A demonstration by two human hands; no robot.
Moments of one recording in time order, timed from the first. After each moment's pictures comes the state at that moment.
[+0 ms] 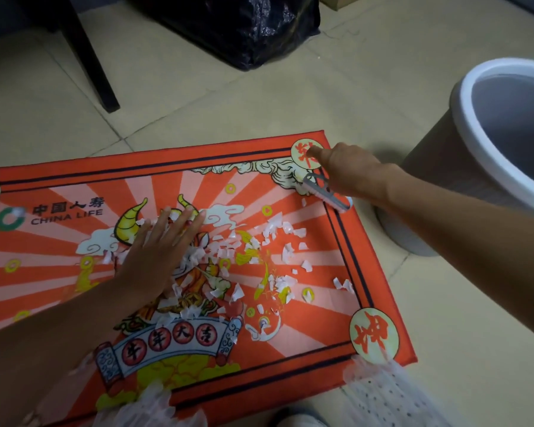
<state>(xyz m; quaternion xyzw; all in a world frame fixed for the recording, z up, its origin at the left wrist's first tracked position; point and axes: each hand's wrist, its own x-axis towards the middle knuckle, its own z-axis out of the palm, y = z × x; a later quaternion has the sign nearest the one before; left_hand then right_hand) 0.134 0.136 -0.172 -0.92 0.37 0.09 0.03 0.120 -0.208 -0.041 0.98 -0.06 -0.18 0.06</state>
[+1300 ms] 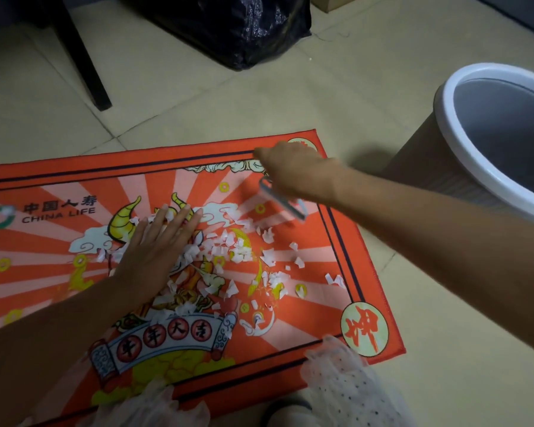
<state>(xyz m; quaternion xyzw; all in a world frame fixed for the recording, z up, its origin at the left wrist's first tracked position) 0.131 0.132 -0.179 -0.91 0.40 -0.01 0.03 0.129 -0.135 -0.014 0.99 0.01 -0.16 0.04</state>
